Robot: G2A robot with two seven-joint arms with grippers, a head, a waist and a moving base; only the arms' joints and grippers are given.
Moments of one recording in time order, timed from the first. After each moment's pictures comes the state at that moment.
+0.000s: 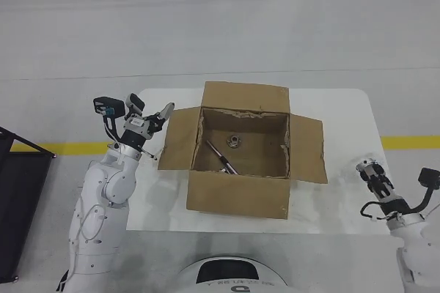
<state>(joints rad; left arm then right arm) 1.46 -1.36 -1.53 -1.72 1.07 -0.31 -0.06 -2.13 -1.14 2.03 -1.86 -0.22 -0.27 0.30</state>
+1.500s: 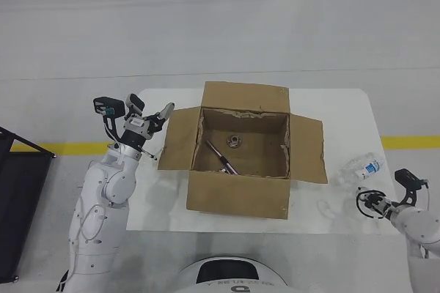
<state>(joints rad) 1.46 -1.36 -1.53 -1.72 1.07 -0.31 -0.06 -1.90 -1.08 2.01 -1.72 -0.61 0.21 0.89</state>
